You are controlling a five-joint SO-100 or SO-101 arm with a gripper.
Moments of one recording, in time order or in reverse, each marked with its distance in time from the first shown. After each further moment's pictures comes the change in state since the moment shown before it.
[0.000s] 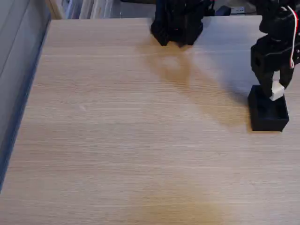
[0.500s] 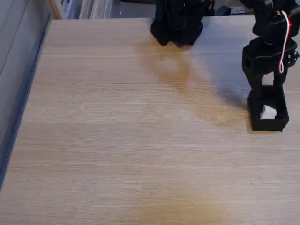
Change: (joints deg) arm 3.5 3.3 2.6 3.5 1.5
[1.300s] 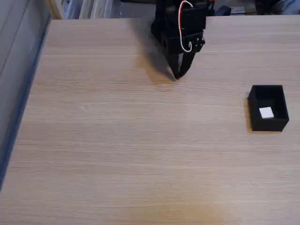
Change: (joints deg) arm 28.9 75.4 75.9 -2.2 -31.6
